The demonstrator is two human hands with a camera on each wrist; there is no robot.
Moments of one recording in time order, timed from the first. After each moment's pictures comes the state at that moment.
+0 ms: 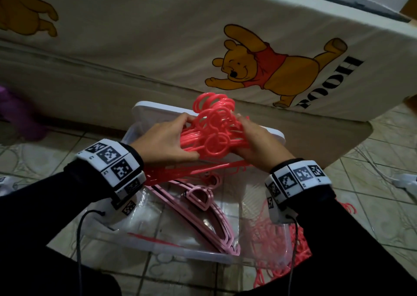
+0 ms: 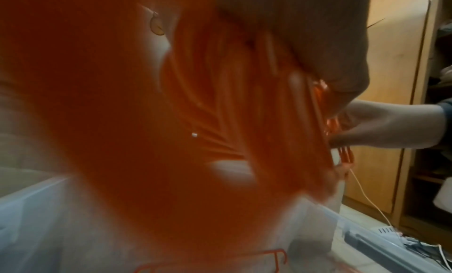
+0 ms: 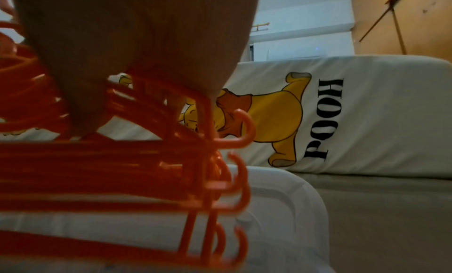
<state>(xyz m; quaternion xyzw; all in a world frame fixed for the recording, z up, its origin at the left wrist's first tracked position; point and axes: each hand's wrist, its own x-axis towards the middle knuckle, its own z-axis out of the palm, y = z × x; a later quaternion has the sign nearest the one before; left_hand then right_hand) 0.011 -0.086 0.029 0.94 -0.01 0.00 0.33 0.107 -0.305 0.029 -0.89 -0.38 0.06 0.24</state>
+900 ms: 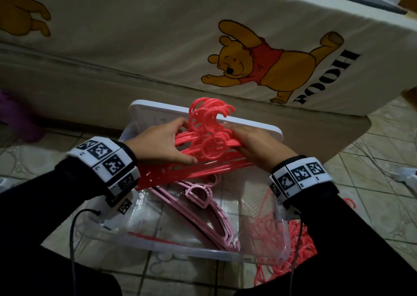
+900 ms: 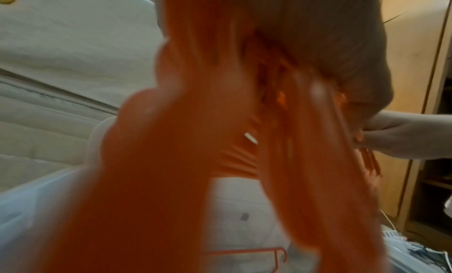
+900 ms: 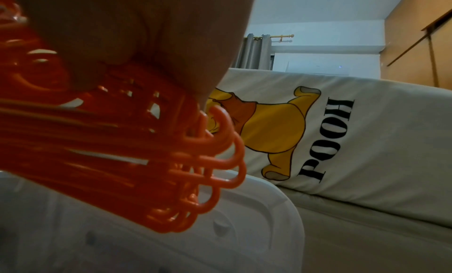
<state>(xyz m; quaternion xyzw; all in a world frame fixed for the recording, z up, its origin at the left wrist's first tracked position) 0.013 -0.086 0.030 0.93 0.00 -0.11 0.35 0.111 -0.316 0.028 -0.89 -0.45 0.04 0.09</state>
